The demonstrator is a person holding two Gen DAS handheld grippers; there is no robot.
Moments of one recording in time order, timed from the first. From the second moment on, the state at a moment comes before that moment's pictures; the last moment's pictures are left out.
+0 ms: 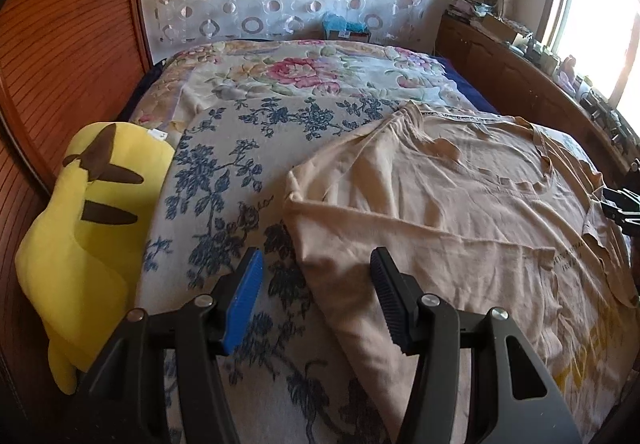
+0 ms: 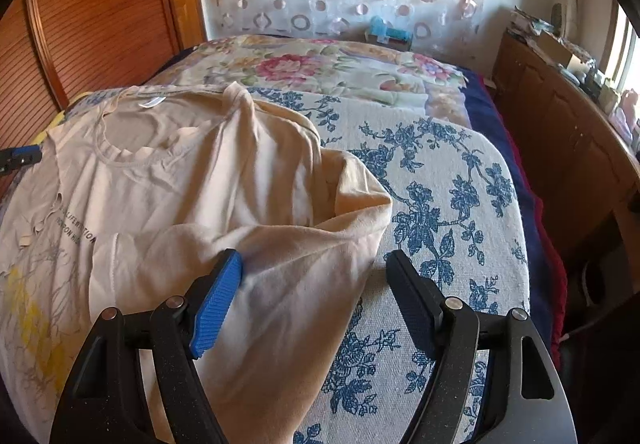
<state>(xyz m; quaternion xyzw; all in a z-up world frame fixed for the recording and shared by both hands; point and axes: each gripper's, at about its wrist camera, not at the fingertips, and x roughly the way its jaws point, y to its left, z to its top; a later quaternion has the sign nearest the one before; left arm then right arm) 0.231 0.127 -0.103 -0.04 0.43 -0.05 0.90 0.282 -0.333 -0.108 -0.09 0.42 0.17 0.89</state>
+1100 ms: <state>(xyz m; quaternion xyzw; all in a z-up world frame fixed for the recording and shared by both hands) 0.128 0.086 0.012 -0.02 0.27 -0.14 0.95 0.249 -0.322 -0.035 -0.07 0.33 0.18 0.92</state>
